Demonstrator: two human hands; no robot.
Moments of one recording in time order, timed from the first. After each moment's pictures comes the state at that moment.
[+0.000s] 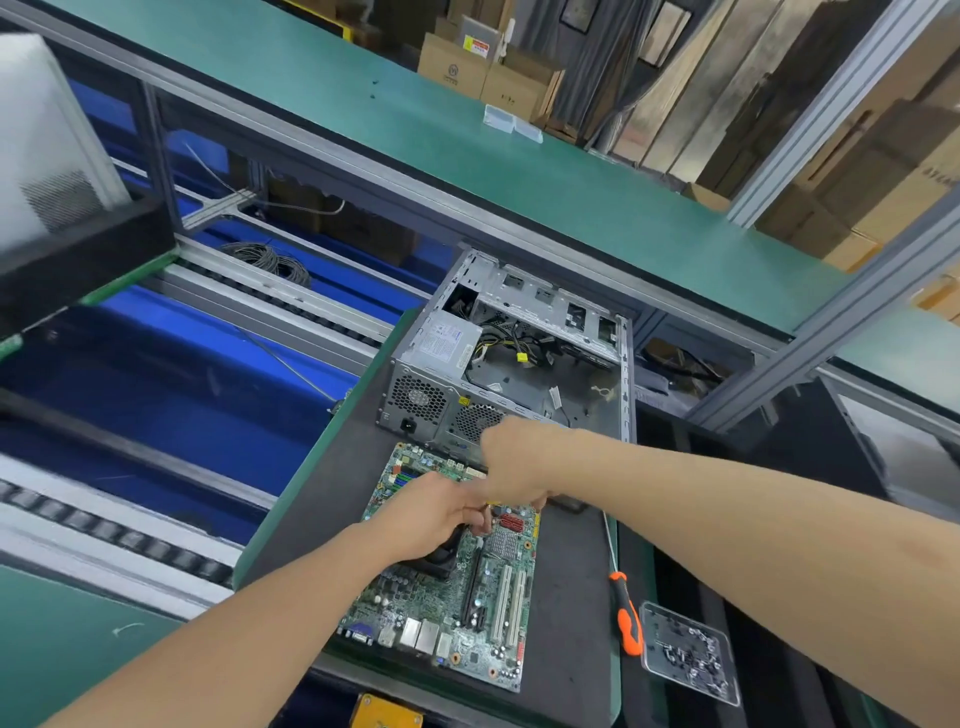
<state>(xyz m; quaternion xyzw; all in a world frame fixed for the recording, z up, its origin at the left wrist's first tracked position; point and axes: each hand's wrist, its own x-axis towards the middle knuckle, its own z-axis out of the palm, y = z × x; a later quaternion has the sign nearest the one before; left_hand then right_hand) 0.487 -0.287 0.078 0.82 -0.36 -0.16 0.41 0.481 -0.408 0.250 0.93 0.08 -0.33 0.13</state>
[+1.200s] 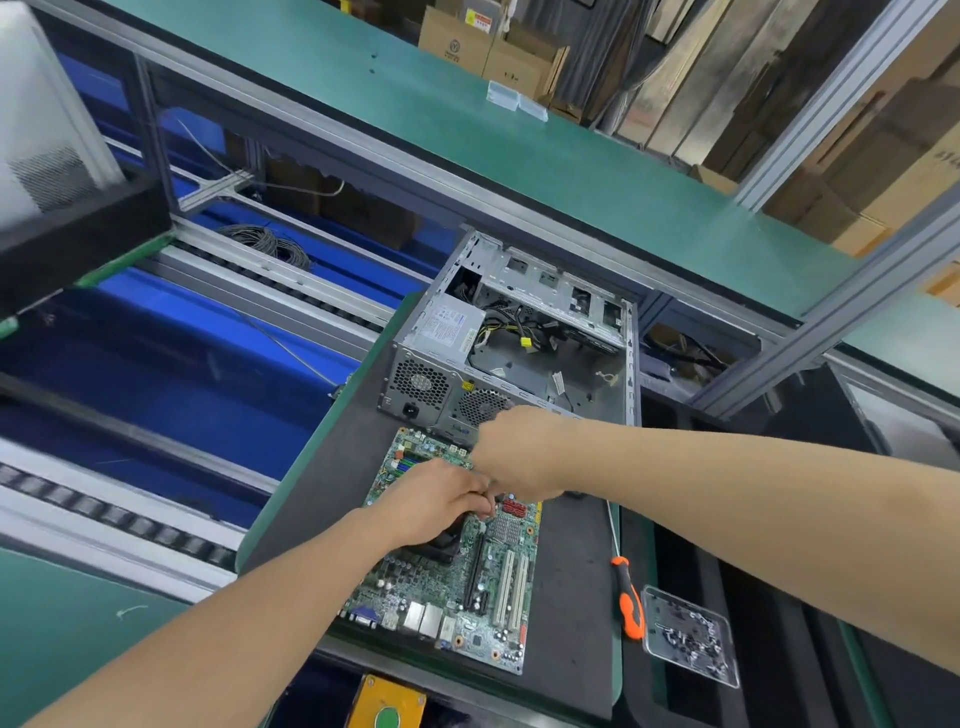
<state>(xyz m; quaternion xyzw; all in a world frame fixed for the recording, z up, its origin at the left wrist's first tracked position) 0.489 -0.287 0.082 0.85 -0.37 -0.16 0.35 0.483 -0.412 0.240 0.82 0.38 -0.24 0.35</state>
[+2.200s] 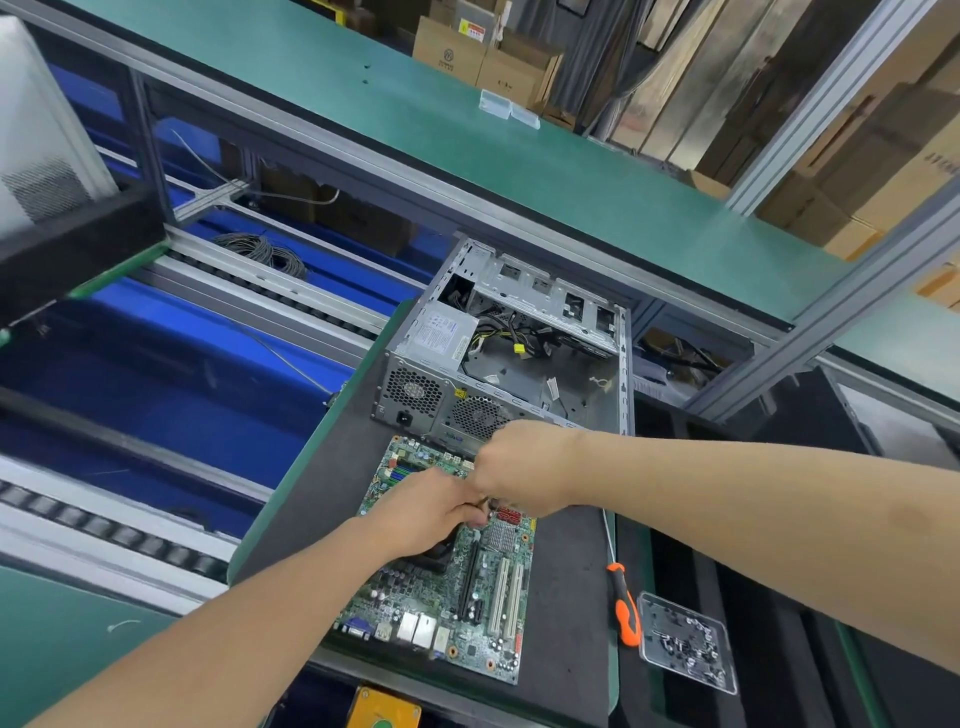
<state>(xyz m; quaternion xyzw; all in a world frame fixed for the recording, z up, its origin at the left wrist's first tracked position) 0.488 -0.288 0.082 0.85 -0.37 -0.15 0.32 0.474 -0.427 0.242 0.80 0.45 -0.21 0.34</state>
